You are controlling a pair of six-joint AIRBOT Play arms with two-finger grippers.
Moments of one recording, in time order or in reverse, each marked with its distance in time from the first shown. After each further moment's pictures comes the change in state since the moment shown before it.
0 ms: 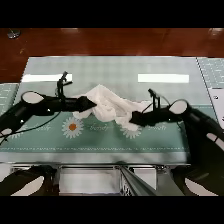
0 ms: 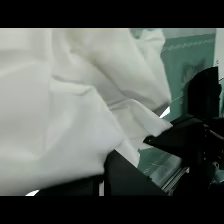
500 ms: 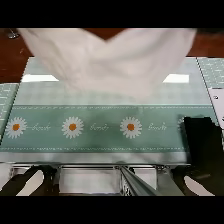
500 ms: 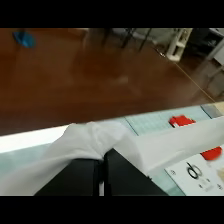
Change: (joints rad) left arm 0.471 0.180 0.860 0.005 -0.269 -0.085; right arm -0.184 0.111 1.175 -0.474 0.373 0.095
